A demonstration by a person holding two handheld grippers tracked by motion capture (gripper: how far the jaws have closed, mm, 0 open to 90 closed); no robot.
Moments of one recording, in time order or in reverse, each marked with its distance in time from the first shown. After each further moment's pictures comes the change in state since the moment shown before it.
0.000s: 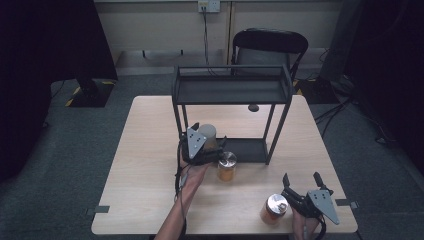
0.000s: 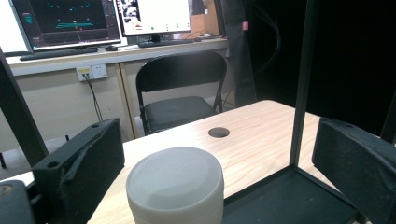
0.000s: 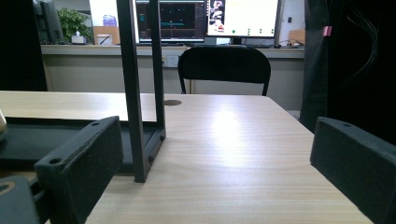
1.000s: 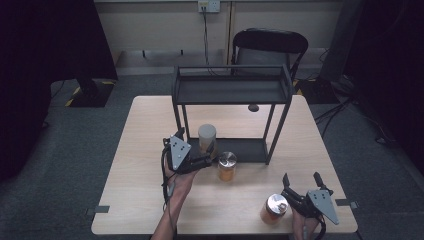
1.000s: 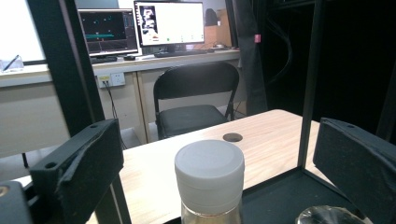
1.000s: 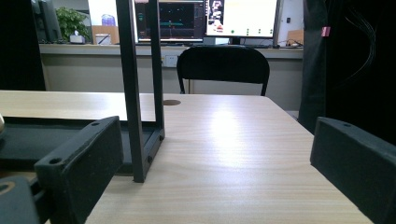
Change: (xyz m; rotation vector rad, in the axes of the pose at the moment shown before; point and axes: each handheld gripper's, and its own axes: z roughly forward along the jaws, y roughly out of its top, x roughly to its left) left arm 0.005 0.001 -0.046 -0.042 0.052 -0.010; right arm 0.001 0.000 0.000 0.000 -0.005 -0.003
